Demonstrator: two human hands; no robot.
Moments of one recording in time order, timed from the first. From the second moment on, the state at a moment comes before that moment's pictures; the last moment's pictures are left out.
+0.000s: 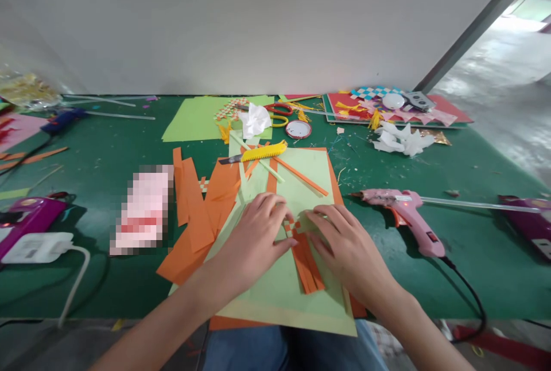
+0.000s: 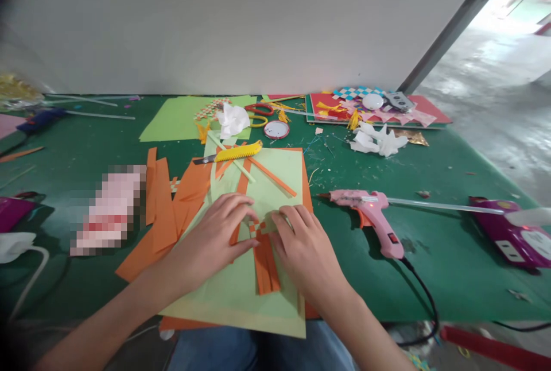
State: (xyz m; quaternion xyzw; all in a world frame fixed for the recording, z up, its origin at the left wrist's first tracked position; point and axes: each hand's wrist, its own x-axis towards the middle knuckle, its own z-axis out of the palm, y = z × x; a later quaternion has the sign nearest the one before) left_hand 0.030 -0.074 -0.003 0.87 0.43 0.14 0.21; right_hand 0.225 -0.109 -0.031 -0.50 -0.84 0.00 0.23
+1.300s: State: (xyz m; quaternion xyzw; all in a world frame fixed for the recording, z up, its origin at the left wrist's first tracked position) left_hand 0.043 -0.064 -0.008 0.67 0.48 0.27 0.50; right_hand 0.227 -0.111 -0.026 -0.52 -0.77 0.00 0.37
